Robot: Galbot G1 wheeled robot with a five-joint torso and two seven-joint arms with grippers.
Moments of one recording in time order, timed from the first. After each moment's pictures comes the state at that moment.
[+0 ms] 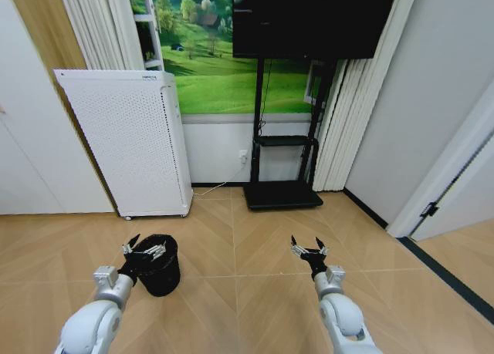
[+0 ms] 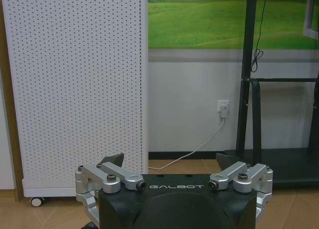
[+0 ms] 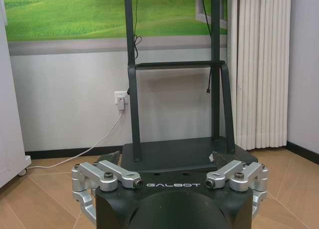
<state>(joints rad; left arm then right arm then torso) 1.49 -1.24 -0.78 -2.11 -0.40 0.29 0.06 -1.38 1.40 0.59 1.89 0.22 -0.12 0.05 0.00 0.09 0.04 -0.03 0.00</state>
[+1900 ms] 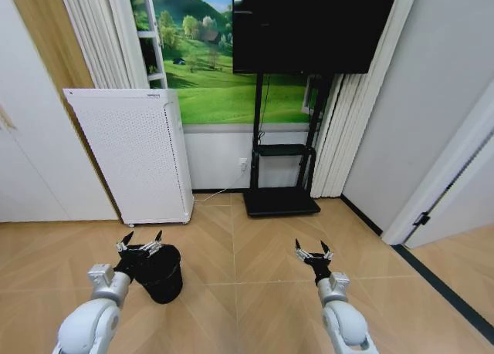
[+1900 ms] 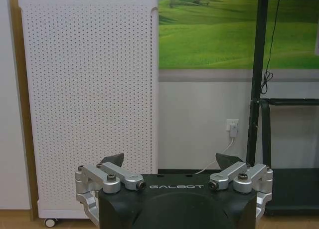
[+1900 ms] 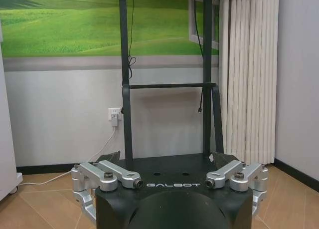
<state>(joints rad) 1.48 -1.25 -0.81 -2.14 -0.41 0.32 0.02 -1.42 1.42 0.61 1.90 0.19 -0.08 0.06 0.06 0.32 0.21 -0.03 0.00</state>
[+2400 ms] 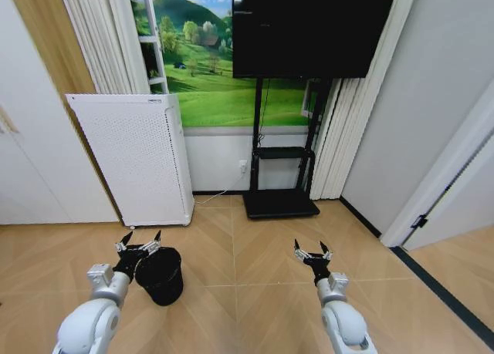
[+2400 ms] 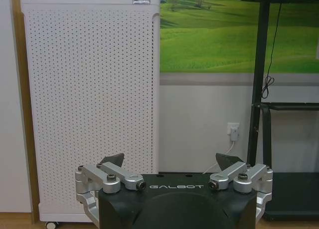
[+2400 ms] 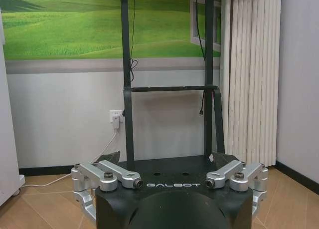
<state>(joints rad) 1.48 -1.25 -0.80 -2.14 -0.41 0.32 0.01 -1.41 1.41 0.60 1.90 0.19 -0.08 0.06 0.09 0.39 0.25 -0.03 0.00</state>
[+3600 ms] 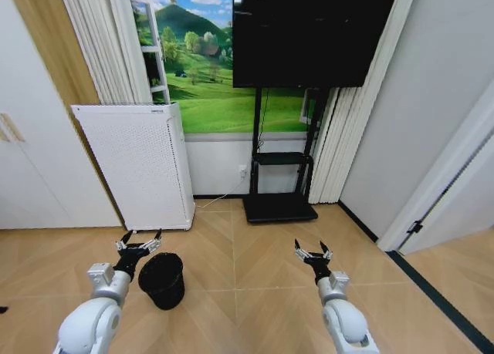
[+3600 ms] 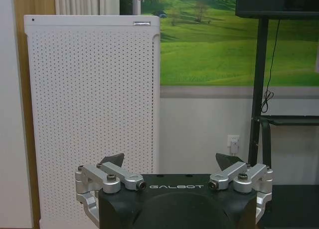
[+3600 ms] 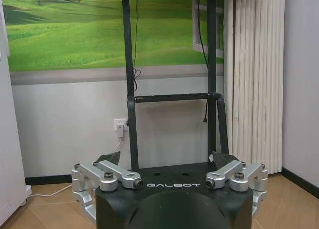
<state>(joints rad) 1.46 -1.26 -0.80 -2.16 -0.40 0.33 0.01 -1.39 1.38 0.59 1.87 0.24 -0.08 0.06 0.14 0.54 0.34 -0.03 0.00</state>
